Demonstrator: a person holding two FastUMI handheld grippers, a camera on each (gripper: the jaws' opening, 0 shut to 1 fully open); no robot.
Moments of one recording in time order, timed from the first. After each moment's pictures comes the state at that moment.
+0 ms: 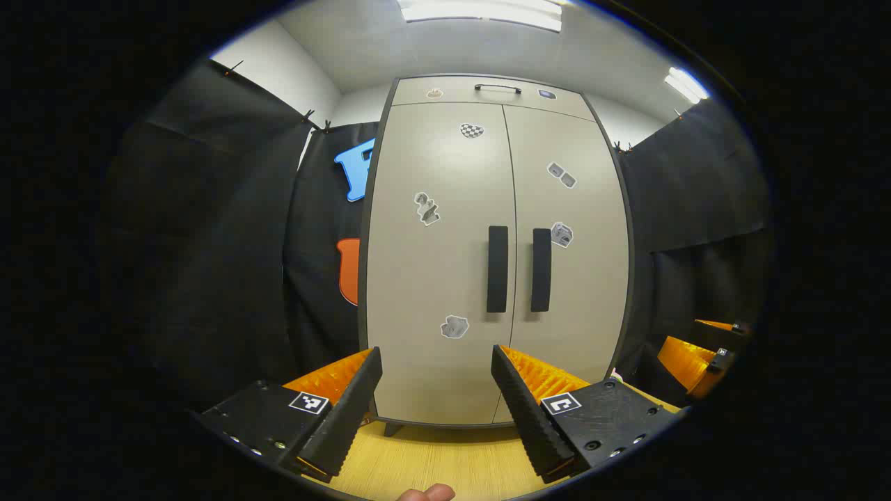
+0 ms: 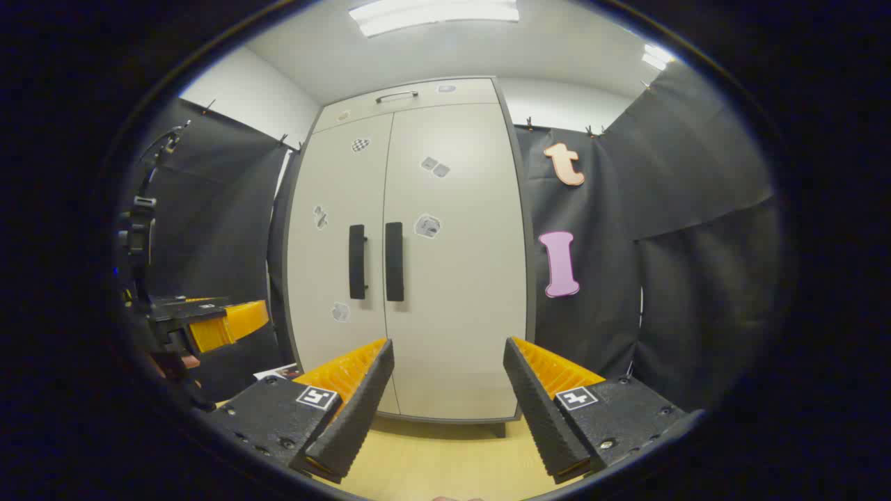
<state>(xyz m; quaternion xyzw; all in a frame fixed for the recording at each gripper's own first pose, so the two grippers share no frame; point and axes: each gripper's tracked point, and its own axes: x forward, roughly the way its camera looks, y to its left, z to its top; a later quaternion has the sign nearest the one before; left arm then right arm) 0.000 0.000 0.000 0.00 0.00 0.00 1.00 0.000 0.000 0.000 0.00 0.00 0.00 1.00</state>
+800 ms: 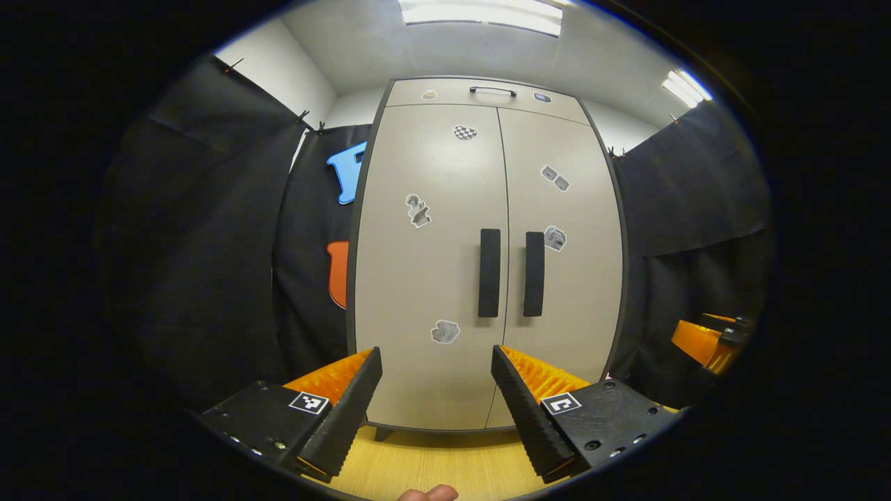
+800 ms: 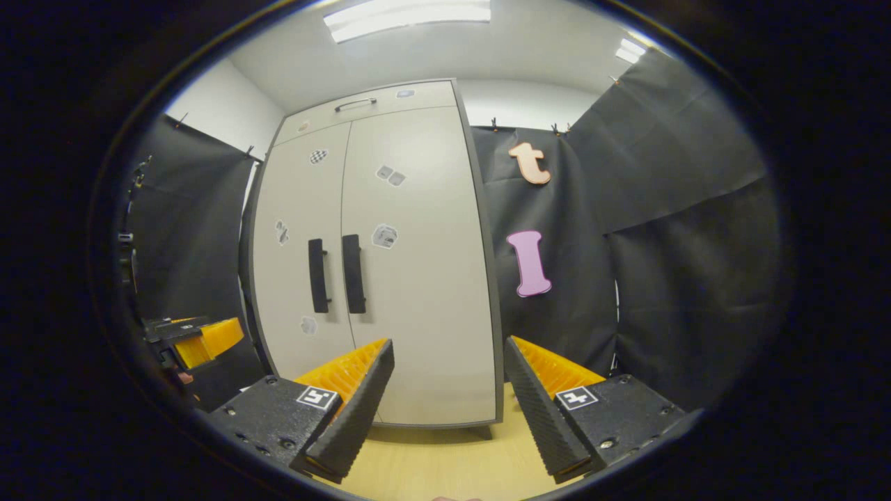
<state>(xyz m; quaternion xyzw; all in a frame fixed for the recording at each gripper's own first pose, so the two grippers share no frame) 0.009 -0.005 0.001 -0.01 -0.02 -0.02 1.00 0.003 -0.032 0.012 0.02 -0.02 -0.05 1.00</state>
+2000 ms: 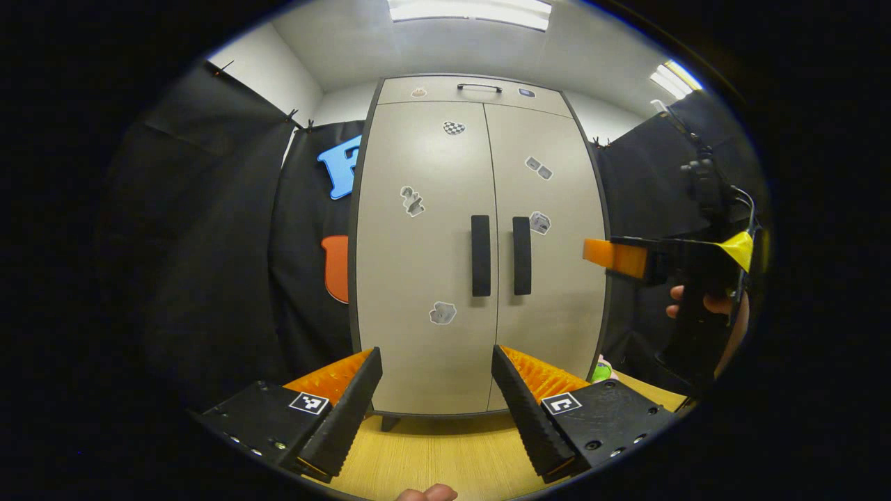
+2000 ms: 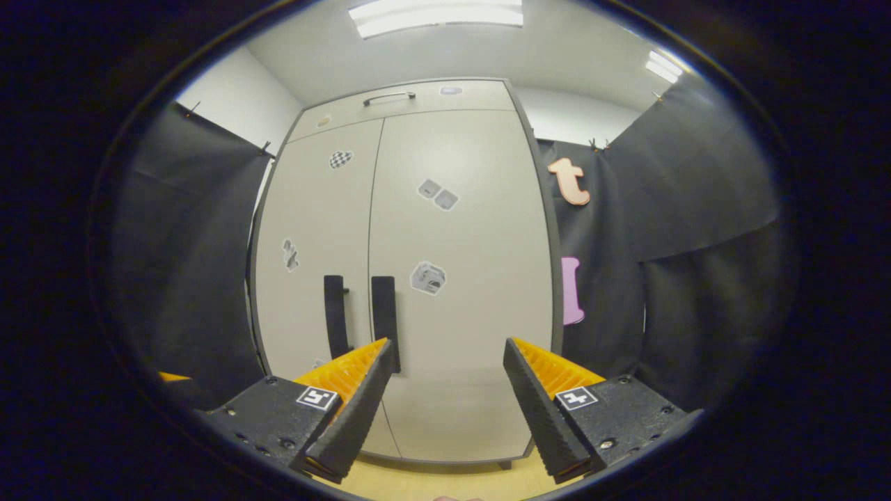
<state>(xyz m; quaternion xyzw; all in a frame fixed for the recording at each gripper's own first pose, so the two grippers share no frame) -0.027 0.001 -0.024 0.00 0.01 -0.04 1.00 0.118 0.037 0.082 -0.01 -0.03 -0.01 1.00</state>
